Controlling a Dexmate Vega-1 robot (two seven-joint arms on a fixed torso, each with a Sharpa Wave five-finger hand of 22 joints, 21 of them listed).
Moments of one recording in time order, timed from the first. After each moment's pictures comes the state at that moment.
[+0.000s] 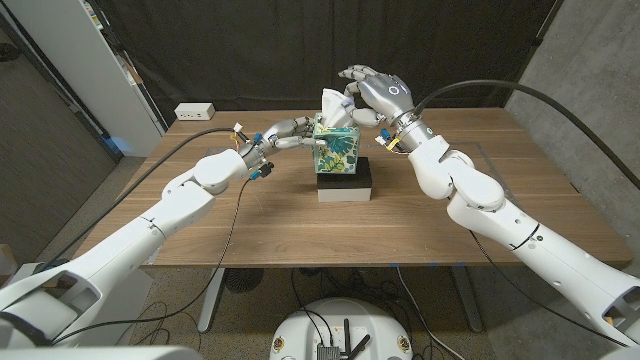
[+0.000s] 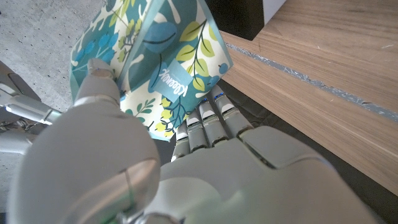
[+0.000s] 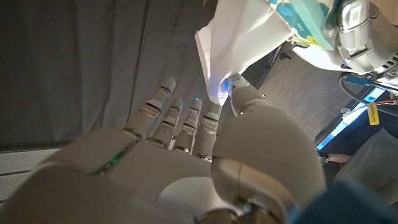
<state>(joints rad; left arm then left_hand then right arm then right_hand) 0.74 0.74 0.51 -1.61 -0.28 -0.22 -0.19 0.86 0.05 0.21 -0.16 0.18 0.21 0.06 0.63 0.22 0.44 -0.05 0.21 0.24 0.44 -0.04 0.18 0.17 0.35 0.03 0.22 0.19 -0.80 -0.72 -0.59 -2.07 -0.92 -0.13 -0.28 0.98 0.07 0.54 -0.19 0.19 0.93 -0.02 0.62 0.34 0.43 -0.11 0.20 0.19 0.25 -0.04 0.26 0.22 0.51 -0.05 0.23 0.18</state>
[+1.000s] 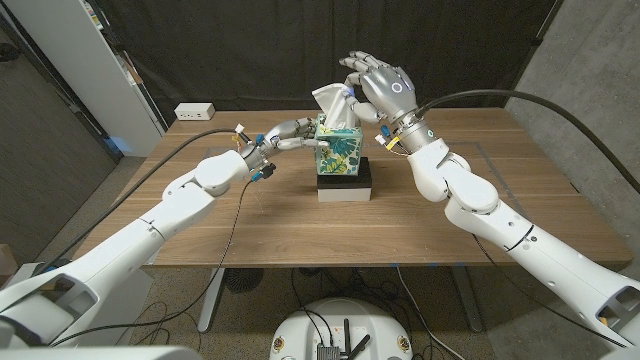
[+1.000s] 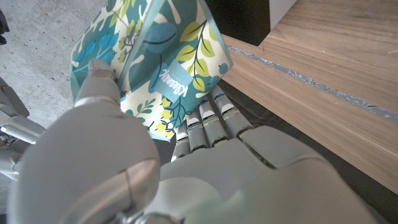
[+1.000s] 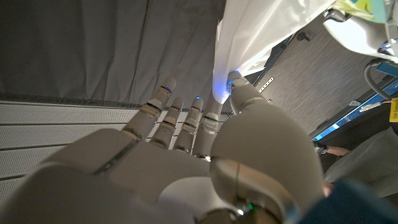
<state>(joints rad) 0.76 0.75 0.51 -1.66 -0.27 -0.20 -0.17 0.86 0.05 0.21 -0.17 0.18 0.20 0.06 0.63 0.22 0.44 -0.05 0.21 0.24 0.44 -0.04 0.18 0.17 0.35 0.03 0.22 0.19 -0.80 -0.70 -0.60 -2.02 -1.01 -0.12 -0.45 1.01 0.07 0.50 -0.18 0.18 0.94 -0.02 0.63 0.33 0.46 -0.11 0.20 0.19 0.25 -0.04 0.26 0.22 0.51 -0.05 0.23 0.17</state>
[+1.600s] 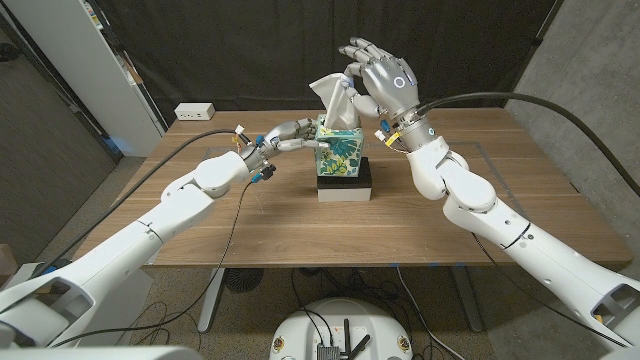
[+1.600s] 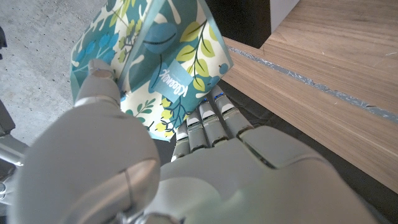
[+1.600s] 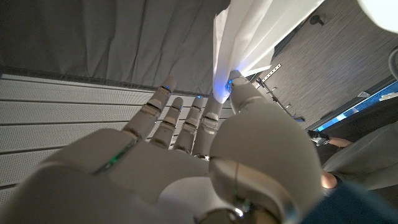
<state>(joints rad) 0.78 0.76 0.50 -1.68 -0.27 -0.19 -0.16 0.86 0.05 0.21 -0.17 0.18 0.20 0.06 0.64 0.22 0.44 -0.05 0.21 0.24 0.44 -0.04 0.18 0.17 0.35 0.03 0.22 0.19 -0.78 -0.68 -0.61 -2.01 -1.05 -0.12 -0.54 1.03 0.06 0.49 -0.18 0.17 0.94 -0.02 0.64 0.32 0.48 -0.11 0.20 0.19 0.25 -0.04 0.26 0.23 0.51 -0.05 0.23 0.17</state>
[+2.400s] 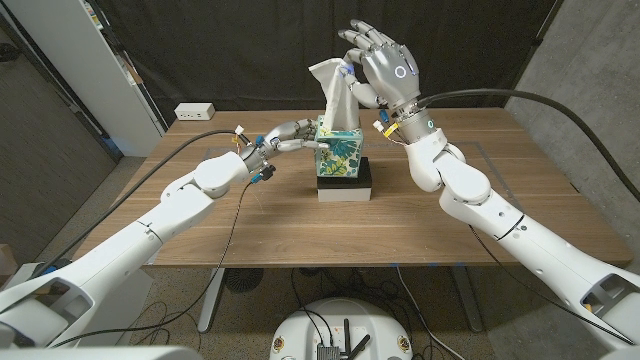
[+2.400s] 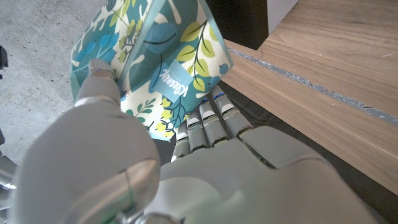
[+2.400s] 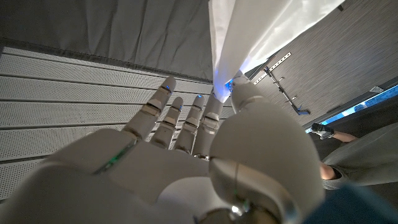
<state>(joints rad) 0.78 0.76 0.50 -1.68 -0.27 -0.19 -0.17 0.86 0.05 0.21 -0.17 0.18 0.20 0.06 0.63 0.22 0.44 -0.05 0.21 0.24 0.44 -0.04 0.18 0.17 0.35 0.03 0.22 0.19 -0.73 -0.65 -0.62 -1.97 -1.08 -0.12 -0.61 1.03 0.06 0.48 -0.17 0.17 0.95 -0.03 0.64 0.31 0.48 -0.11 0.20 0.19 0.25 -0.04 0.27 0.23 0.51 -0.05 0.22 0.17</state>
